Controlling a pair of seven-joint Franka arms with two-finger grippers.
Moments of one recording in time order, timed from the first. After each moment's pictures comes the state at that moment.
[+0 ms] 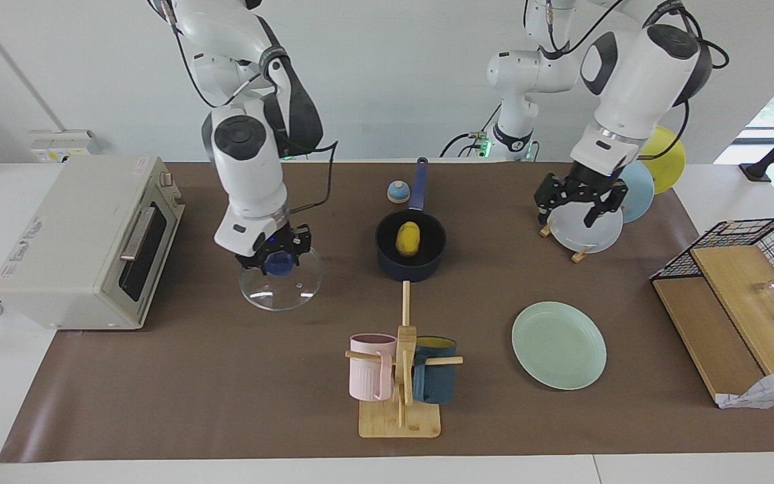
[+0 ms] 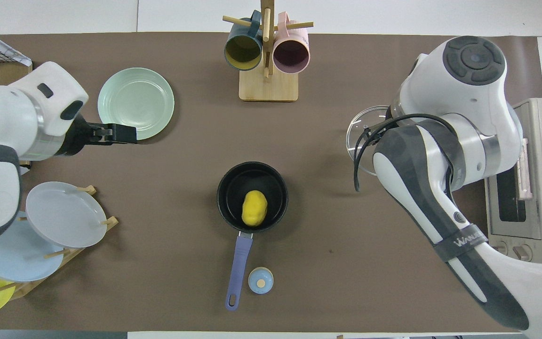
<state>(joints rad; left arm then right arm) -0.23 -0.05 -0.07 -1.85 -0.10 1.95 -0.18 0.12 0.26 0.11 -1.71 -0.08 1.92 -0.10</state>
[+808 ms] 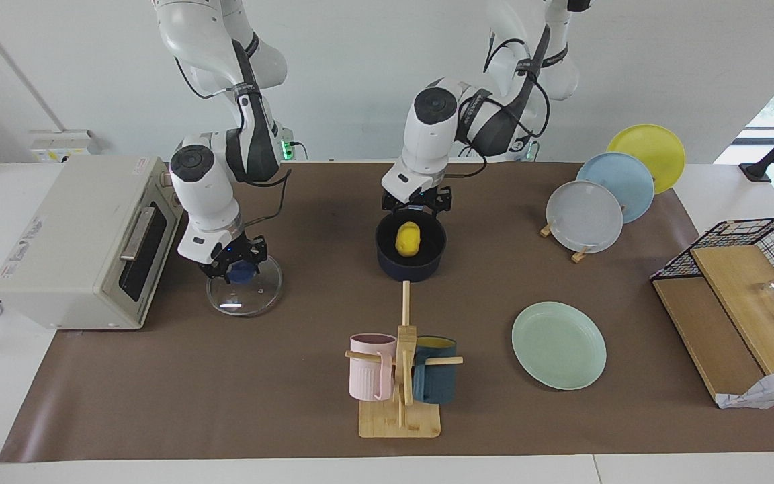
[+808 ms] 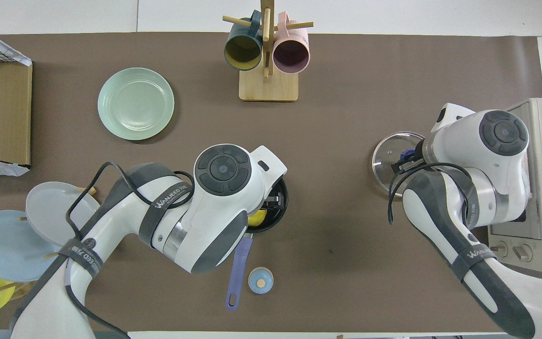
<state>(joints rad) -0.66 0.20 -0.07 -1.89 -0.09 2.00 -0.59 0.12 0.13 -0.01 -2.16 -0.04 2.32 -0.27</state>
